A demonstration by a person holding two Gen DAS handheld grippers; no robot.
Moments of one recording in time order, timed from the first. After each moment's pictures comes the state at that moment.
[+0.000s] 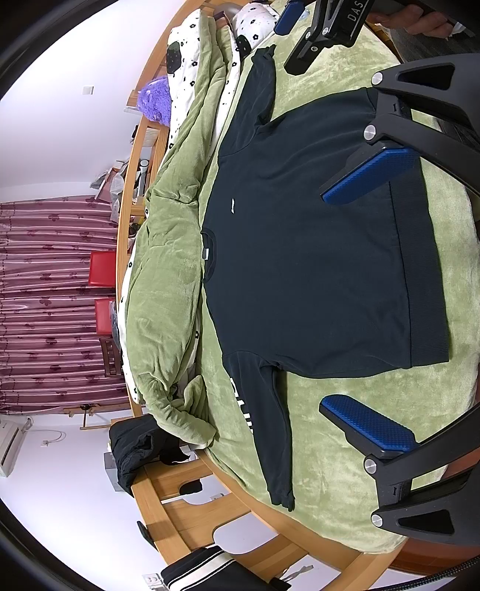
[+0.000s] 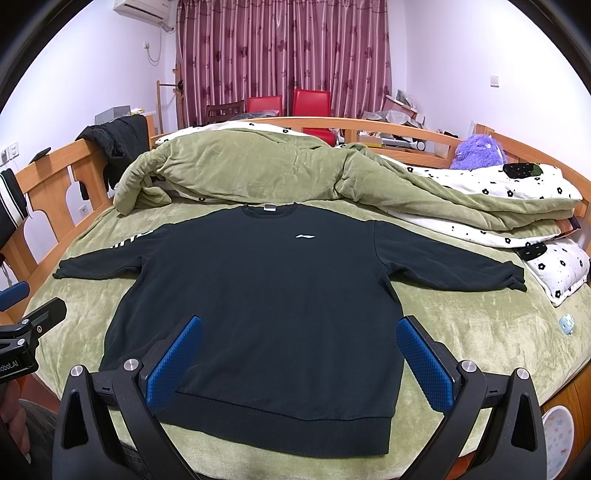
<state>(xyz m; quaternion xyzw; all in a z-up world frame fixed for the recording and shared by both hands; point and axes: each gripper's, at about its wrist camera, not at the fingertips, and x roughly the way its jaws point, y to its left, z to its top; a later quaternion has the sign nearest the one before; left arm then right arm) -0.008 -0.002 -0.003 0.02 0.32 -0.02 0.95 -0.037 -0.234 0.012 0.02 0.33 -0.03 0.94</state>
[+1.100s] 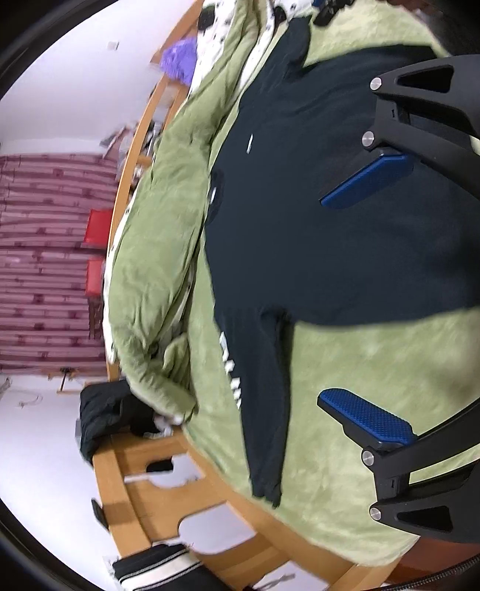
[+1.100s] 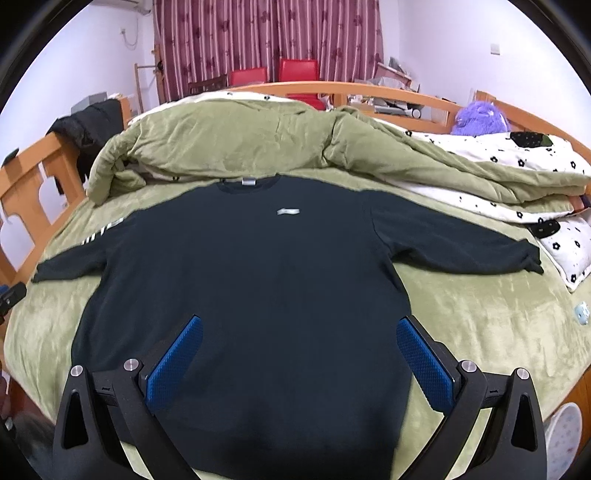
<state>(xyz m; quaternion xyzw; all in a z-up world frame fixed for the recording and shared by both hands) 0.090 0.103 -0.046 -0.02 0.33 0.04 0.94 0.046 -0.271 -0.041 0.04 0.37 -0.05 0.93</state>
